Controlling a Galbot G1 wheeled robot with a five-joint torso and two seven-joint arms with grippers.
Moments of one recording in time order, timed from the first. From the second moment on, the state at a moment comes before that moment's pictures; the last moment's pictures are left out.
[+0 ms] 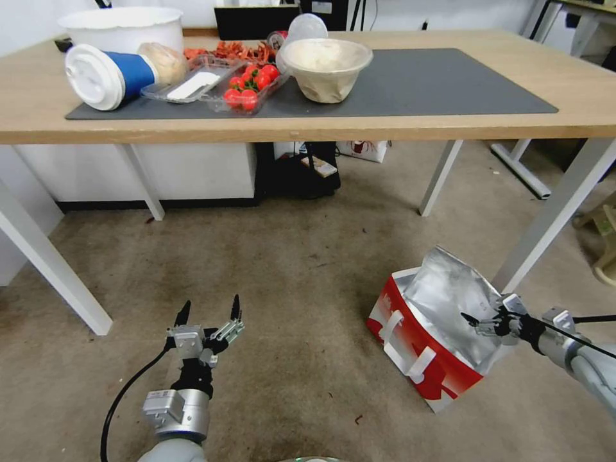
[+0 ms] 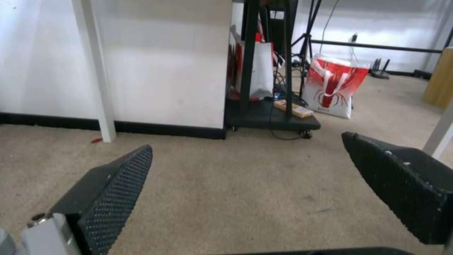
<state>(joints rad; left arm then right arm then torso) 1.75 -1.40 -0.43 -2.13 -0.23 -0.13 -0.19 -1.33 0.73 0.60 1.46 0.37 -0.13 -0.48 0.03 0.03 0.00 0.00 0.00</state>
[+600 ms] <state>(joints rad) 1.76 -1.40 -0.42 -2.14 -0.22 -0.15 -0.20 -1.38 0.72 0.63 1.47 0.37 -0.14 -0.48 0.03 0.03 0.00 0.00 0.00</state>
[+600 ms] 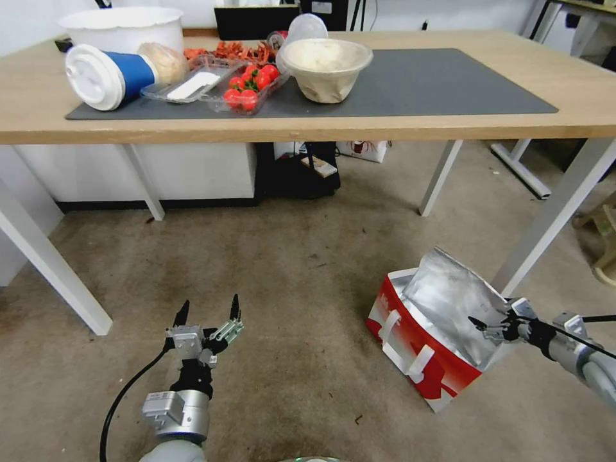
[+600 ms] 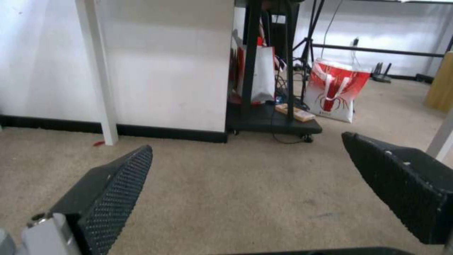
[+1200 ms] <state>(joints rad) 1.75 -1.40 -0.43 -2.14 -0.22 -0.15 -0.20 -1.40 0.72 0.65 1.46 0.41 -0.15 -0.46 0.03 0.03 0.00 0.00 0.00</state>
